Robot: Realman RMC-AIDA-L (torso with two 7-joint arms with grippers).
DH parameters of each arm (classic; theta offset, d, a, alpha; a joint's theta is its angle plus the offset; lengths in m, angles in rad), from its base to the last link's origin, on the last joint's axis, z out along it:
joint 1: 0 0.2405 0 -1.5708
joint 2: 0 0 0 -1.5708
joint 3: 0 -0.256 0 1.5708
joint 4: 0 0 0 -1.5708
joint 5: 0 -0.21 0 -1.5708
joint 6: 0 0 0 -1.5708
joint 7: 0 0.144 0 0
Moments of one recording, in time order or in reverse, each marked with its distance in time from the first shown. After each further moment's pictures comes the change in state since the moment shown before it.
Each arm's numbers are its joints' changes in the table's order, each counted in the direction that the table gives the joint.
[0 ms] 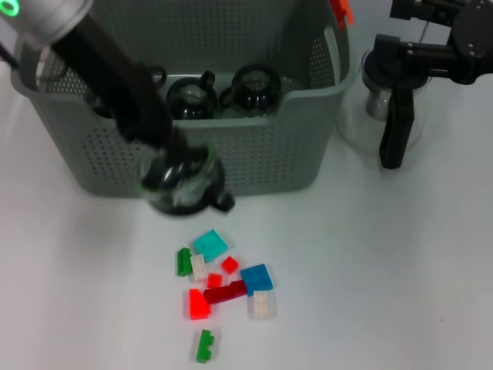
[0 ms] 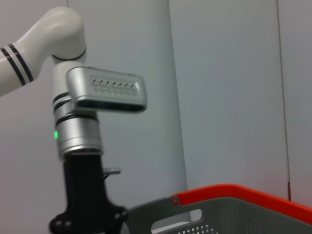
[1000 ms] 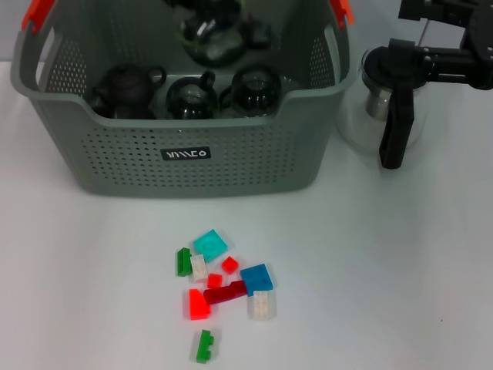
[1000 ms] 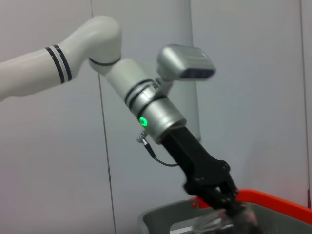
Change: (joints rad) left arm -0.064 0.076 0.076 -0.197 0.051 0.503 -0.130; right arm -0.001 -0.024 -0.012 -0.009 -0.008 0.080 0.000
